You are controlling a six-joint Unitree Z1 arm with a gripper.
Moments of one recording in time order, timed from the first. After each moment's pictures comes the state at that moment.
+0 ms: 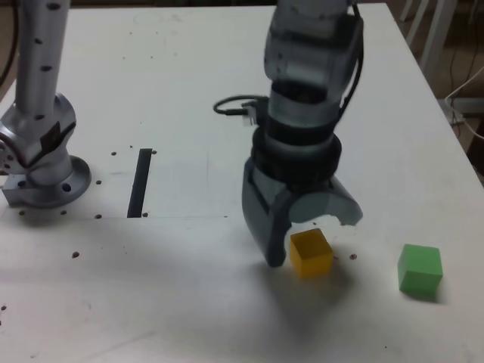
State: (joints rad) arm -0.39 2.05 -1.54 1.12 -0.10 -0.74
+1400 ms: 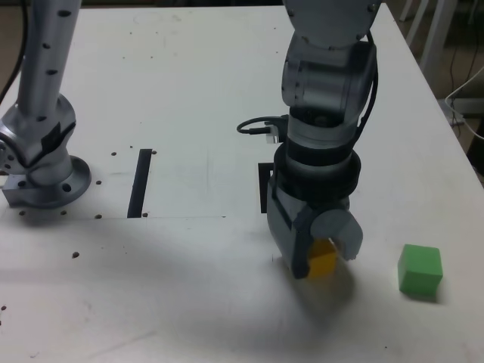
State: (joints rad) arm -0.38 2.09 -1.52 0.99 -0.06 -0.69
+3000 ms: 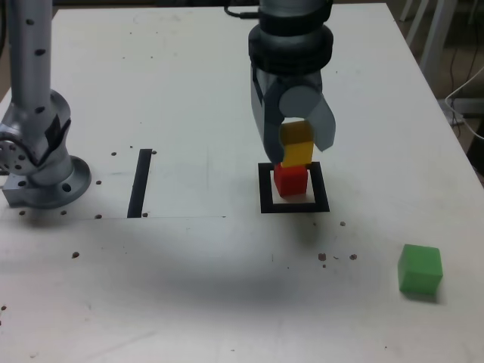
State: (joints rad) arm -0.15 1.89 -1.58 1.23 0.05 -0.31
